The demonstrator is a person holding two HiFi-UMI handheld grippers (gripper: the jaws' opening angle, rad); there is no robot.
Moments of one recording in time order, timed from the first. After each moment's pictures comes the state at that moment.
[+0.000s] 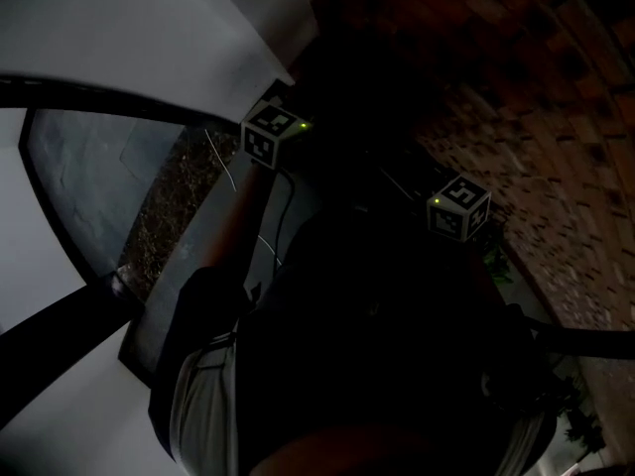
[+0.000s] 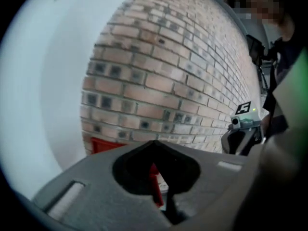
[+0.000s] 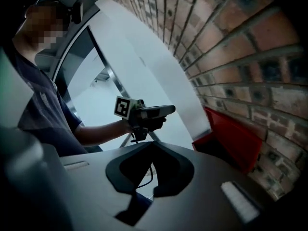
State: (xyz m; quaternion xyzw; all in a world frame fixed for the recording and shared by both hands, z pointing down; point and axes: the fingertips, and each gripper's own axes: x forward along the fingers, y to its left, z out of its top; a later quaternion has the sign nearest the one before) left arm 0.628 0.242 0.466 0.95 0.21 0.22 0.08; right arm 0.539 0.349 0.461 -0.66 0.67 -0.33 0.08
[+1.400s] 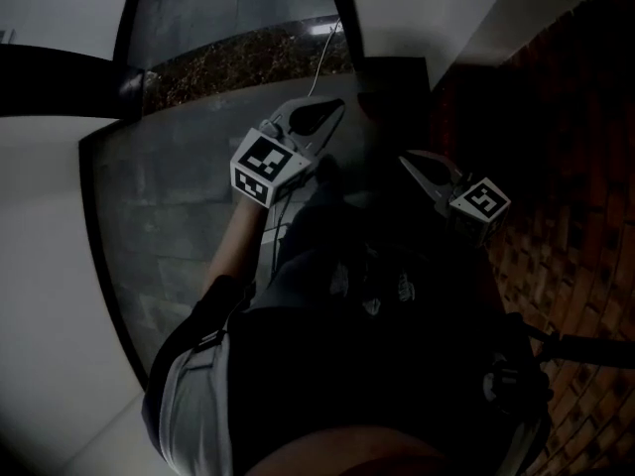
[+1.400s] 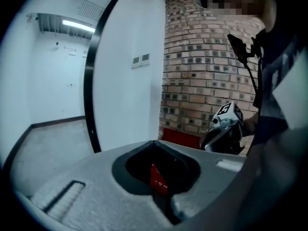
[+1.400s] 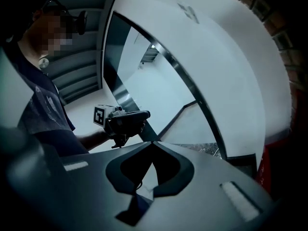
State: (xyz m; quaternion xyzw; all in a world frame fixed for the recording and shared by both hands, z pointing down) left arm 0.320 0.163 0.412 0.96 -0.18 0.20 0.06; right arm 0.378 0.258 0.448 -0.36 0.88 -0.32 0.02
